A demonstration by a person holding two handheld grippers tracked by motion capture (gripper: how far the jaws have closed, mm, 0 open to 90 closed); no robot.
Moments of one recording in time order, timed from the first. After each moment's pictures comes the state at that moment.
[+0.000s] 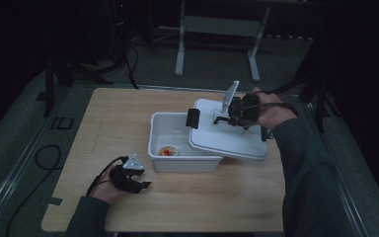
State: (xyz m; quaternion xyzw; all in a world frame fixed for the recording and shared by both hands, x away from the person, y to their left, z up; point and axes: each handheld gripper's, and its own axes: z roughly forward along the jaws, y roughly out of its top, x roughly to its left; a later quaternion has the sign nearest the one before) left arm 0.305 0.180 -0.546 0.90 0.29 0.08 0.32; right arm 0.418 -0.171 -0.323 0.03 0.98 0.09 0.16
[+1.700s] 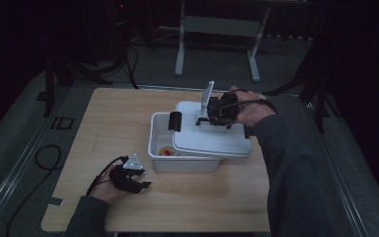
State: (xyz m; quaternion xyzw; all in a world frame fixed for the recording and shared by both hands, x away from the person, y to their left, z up) left arm 0.306 0.180 -0.546 0.90 0.29 0.08 0.32; right arm 0.420 -0.119 -0.328 -0.02 0.99 0.08 0.15
